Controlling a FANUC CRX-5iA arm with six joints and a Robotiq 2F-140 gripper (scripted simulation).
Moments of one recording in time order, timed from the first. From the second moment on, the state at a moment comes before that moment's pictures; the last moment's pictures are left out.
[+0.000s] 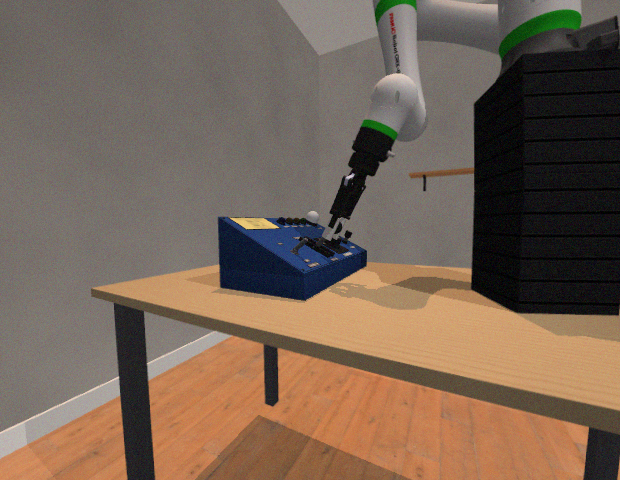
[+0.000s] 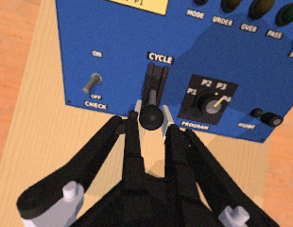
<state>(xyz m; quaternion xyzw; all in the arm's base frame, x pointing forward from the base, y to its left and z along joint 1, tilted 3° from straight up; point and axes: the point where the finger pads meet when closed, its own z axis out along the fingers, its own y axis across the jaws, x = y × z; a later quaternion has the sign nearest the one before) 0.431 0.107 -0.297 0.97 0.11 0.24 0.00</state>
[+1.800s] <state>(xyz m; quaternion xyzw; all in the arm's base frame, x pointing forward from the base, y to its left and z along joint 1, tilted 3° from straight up) 0.483 0.119 -0.272 0.96 0.11 0.24 0.00</state>
